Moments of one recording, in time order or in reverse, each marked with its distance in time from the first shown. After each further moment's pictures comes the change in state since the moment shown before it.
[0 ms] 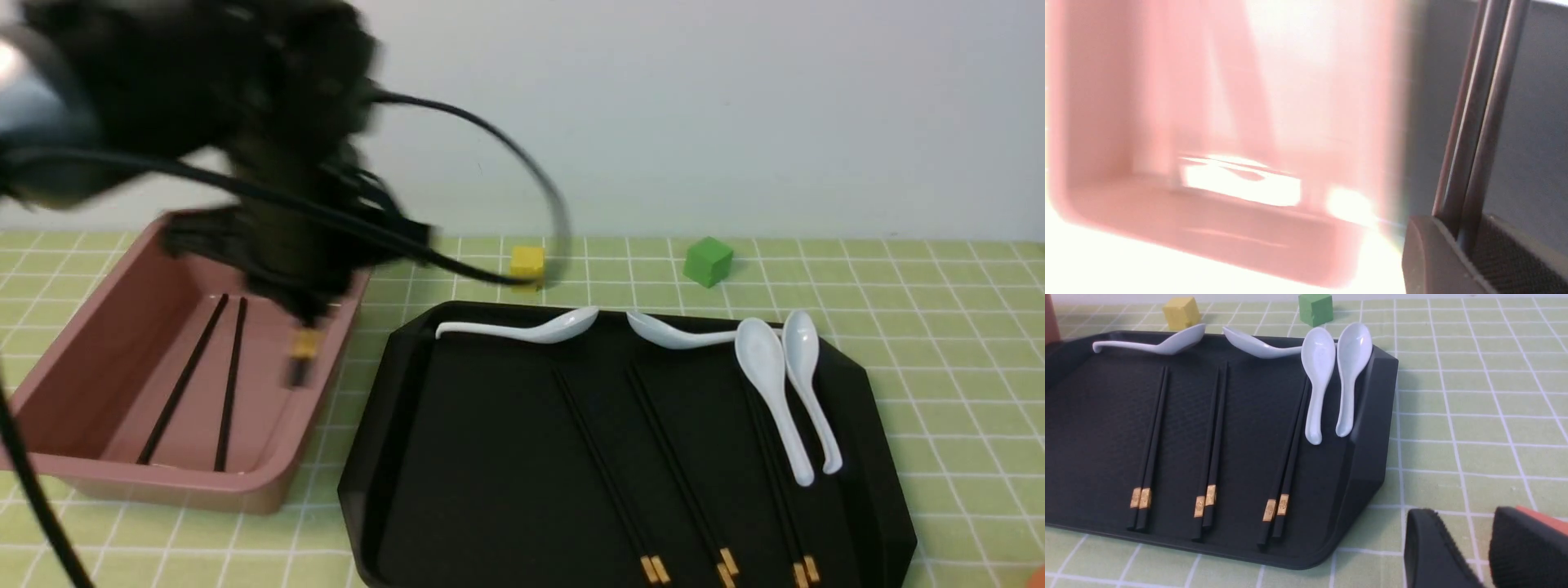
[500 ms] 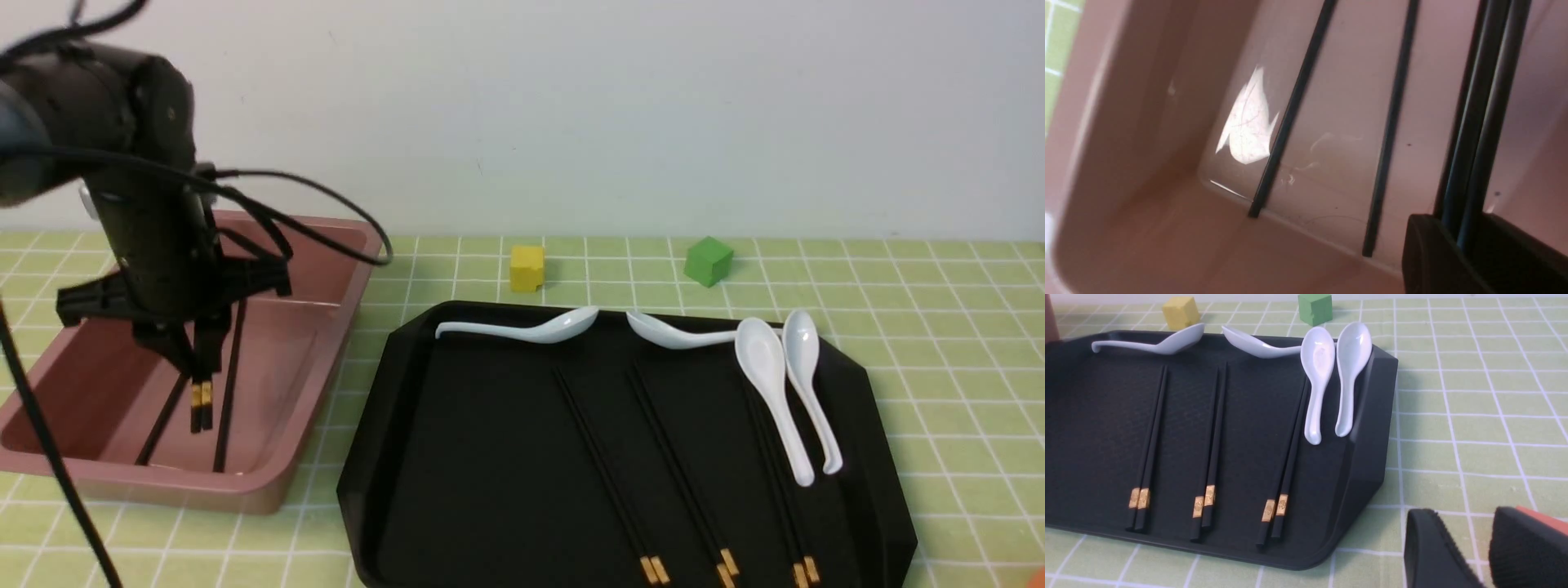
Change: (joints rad) right arm 0.000 0.000 0.000 0.000 0.000 0.000; left arm 0.311 0.239 0.006 -0.221 -0.090 0.143
